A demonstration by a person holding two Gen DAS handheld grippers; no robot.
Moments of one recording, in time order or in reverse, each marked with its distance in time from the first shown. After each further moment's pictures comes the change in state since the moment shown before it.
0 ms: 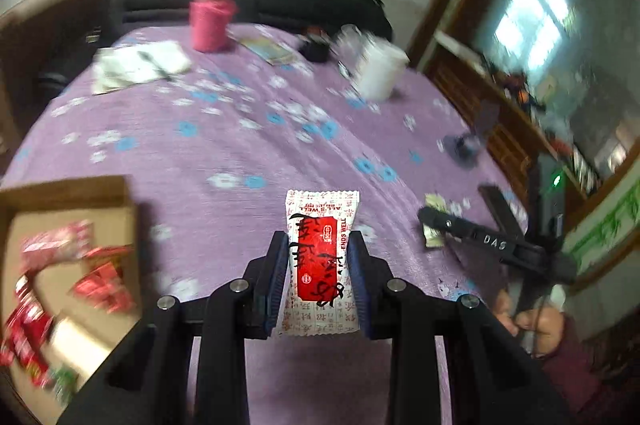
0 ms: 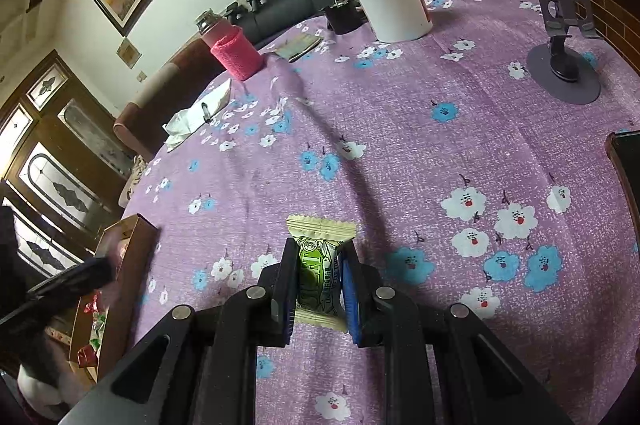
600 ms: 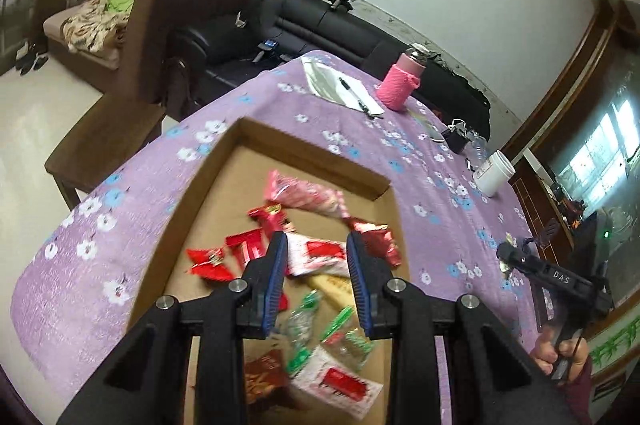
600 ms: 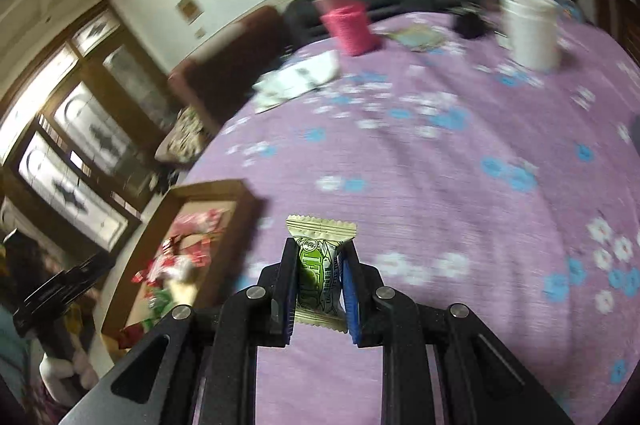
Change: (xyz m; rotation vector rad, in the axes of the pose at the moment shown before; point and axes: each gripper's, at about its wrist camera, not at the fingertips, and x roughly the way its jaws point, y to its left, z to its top) left arm -0.128 0.175 -0.073 -0.392 -0.193 0.189; right arm 0.015 0.152 -0.011 -0.219 0.077 0.130
